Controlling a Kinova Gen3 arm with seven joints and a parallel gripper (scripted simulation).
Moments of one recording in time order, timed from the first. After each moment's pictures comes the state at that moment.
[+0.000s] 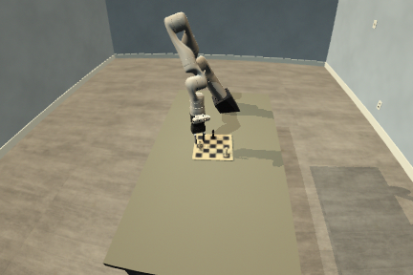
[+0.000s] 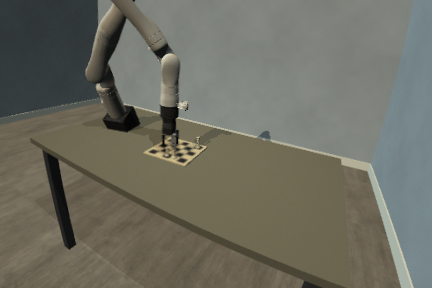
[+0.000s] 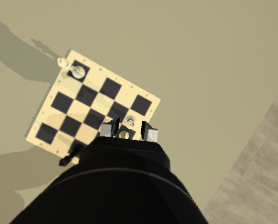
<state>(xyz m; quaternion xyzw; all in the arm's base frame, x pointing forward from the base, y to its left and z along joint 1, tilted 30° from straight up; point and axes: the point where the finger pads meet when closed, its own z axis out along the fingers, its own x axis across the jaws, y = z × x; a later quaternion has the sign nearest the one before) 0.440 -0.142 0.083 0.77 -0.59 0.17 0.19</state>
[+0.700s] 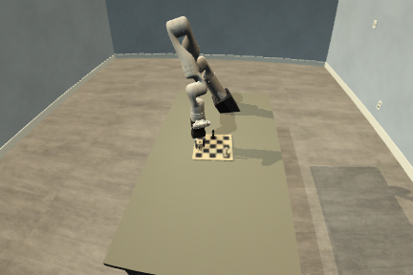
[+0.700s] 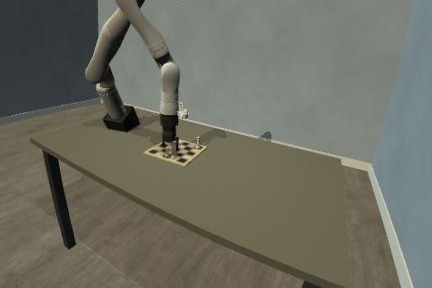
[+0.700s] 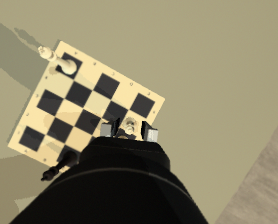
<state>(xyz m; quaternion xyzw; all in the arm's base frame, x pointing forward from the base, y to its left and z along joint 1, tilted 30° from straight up) 0.442 -0.159 0.054 0.77 -0.59 0.18 0.18</state>
